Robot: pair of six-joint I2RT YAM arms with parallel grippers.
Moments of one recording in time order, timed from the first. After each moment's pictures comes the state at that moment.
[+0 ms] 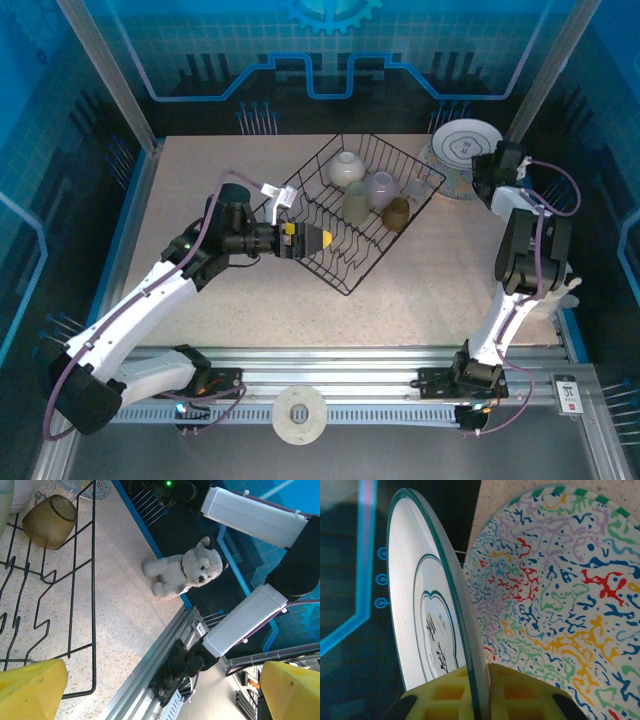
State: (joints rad) left arm -0.53 1.10 1.02 -0.33 0.68 -0.64; right arm -0.24 1.97 1.34 0.08 -0.05 1.22
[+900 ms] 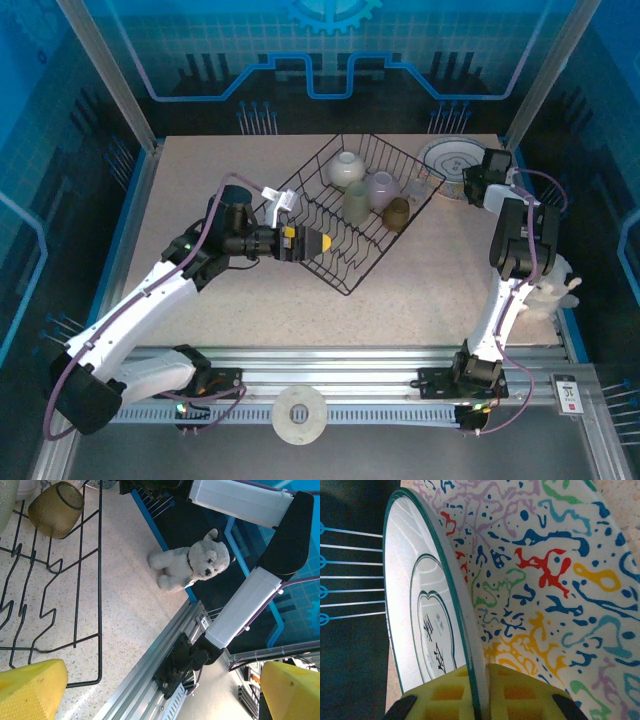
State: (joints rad) left arm -0.53 1.10 1.01 -0.37 0.67 -0.63; right arm -0.23 2.12 1.42 -0.02 -0.03 1.21
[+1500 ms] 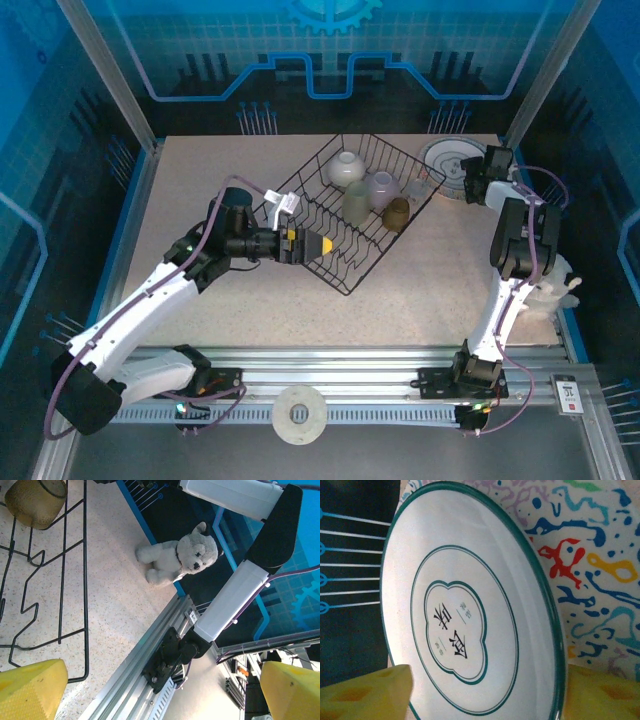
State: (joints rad) left arm -0.53 1.10 0.98 -0.32 0.73 -0.66; right arm -0.23 2.12 1.46 -0.08 -0.08 1.19
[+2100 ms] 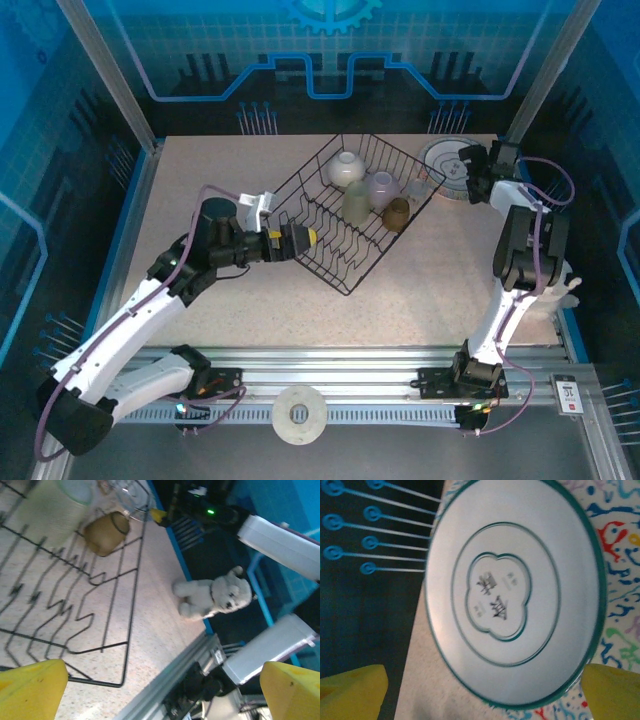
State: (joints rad) left arm -0.51 0.97 0.92 -0.39 0.47 -0.75; right arm -0.23 1.98 1.41 -0.11 -0.17 1.10
